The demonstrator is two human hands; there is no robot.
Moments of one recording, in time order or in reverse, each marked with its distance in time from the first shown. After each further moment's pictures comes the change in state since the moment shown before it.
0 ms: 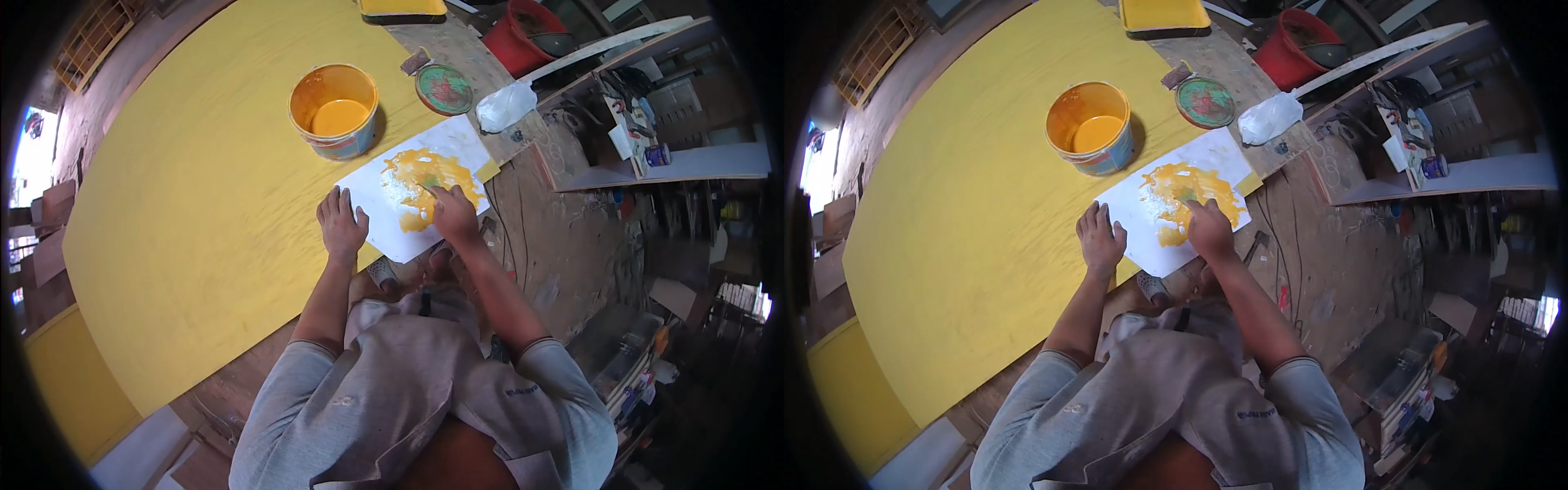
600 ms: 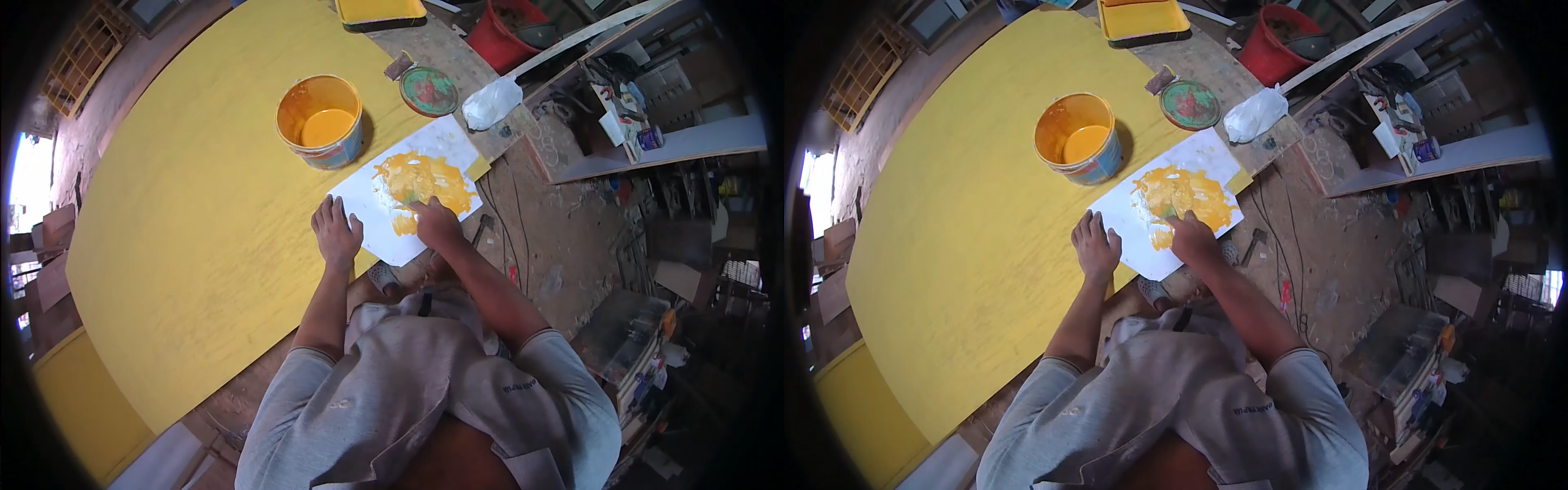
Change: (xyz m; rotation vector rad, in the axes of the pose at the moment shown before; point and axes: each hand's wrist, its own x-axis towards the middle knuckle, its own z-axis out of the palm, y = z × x) left_hand 0.001 0.002 -0.002 -0.020 0.036 0.025; right_hand -0.011 -0.007 0.022 -0.071 -0.188 0.055
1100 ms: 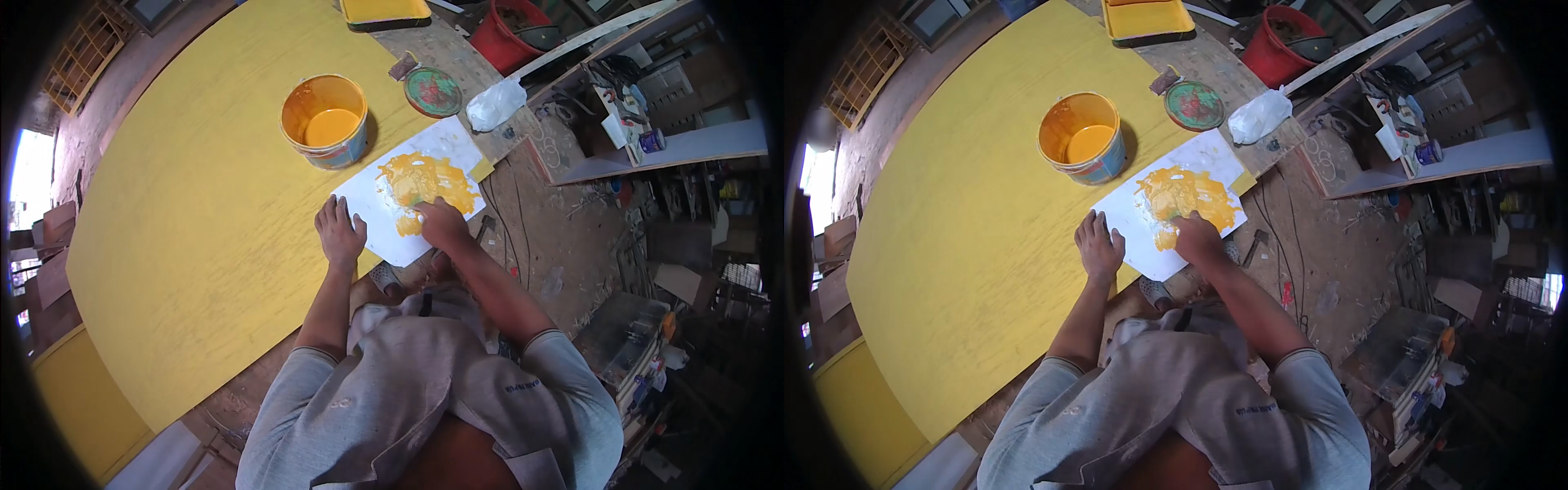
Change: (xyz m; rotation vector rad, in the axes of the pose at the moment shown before) left_hand 0.000 0.000 0.000 -0.007 -0.011 -0.008; right_hand 0.009 -0.010 -0.025 0.002 -0.129 0.080
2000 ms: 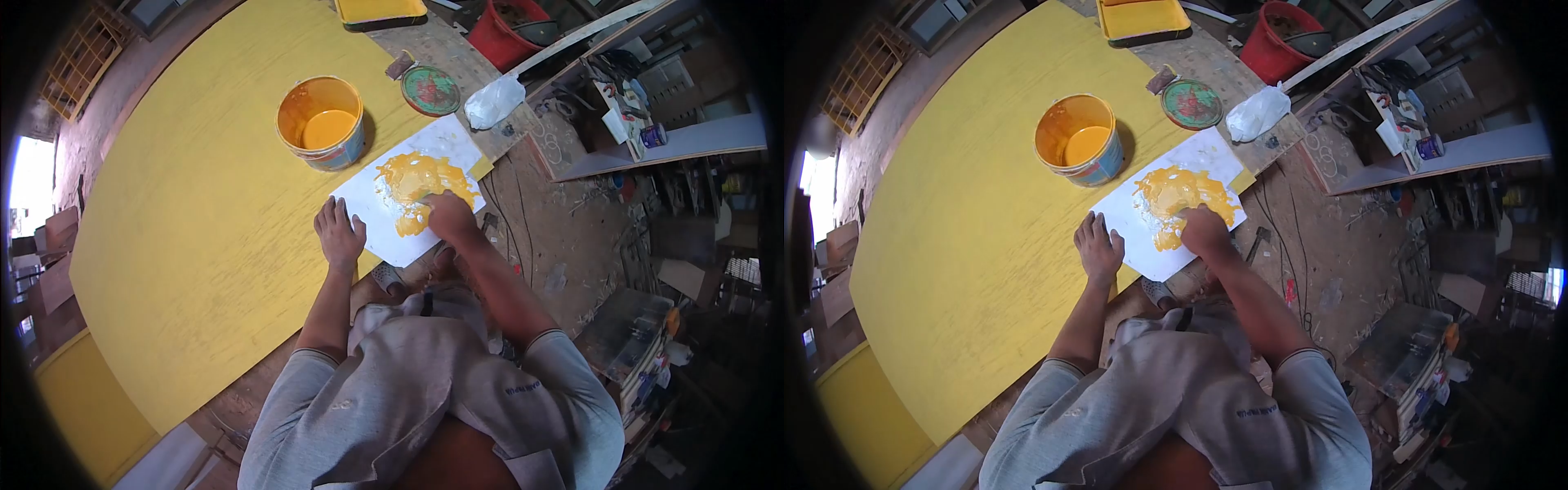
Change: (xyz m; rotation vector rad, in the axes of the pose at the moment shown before) left_hand 0.001 -0.001 0.001 0.006 -0.004 -0.004; right_hand 0.009 0.012 -0.014 0.018 0.004 0.055
